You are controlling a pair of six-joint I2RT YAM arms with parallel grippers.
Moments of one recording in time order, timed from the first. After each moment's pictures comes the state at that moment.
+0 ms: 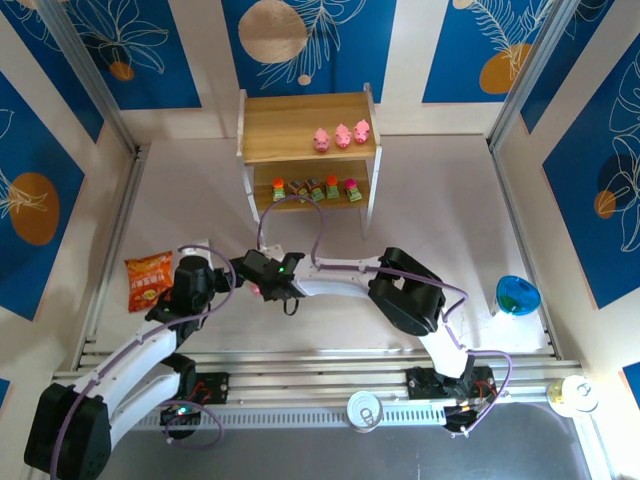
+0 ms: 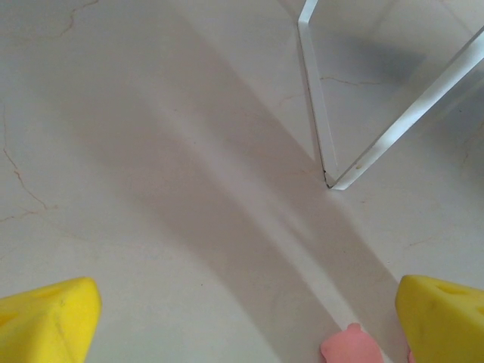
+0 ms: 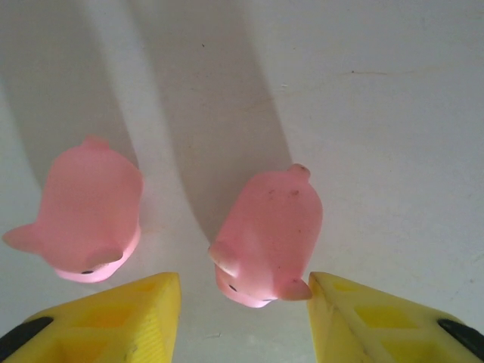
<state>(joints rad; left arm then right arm) -0.33 0.85 0.27 0.01 -0.15 -0.42 1.13 2.09 1.50 -0.63 0.34 0.73</state>
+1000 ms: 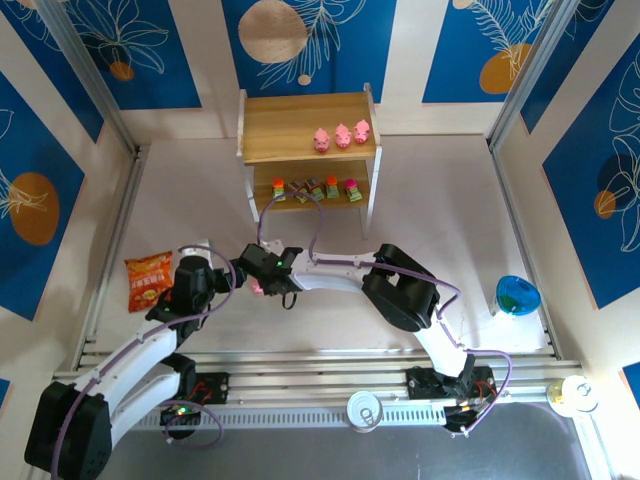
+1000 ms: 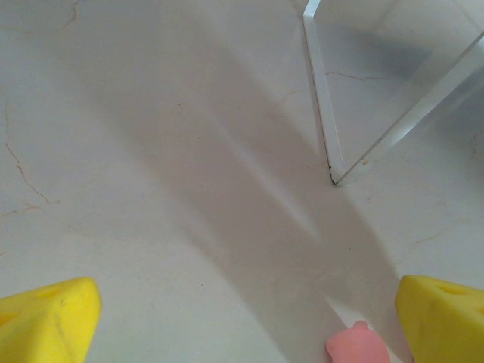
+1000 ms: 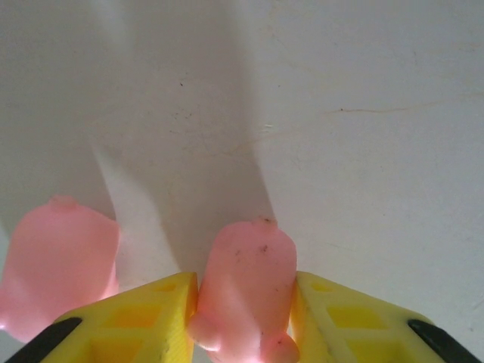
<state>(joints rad) -0.33 0.86 0.27 0.01 -0.15 -0.42 1.11 2.13 1.55 -0.63 0.34 0.71</state>
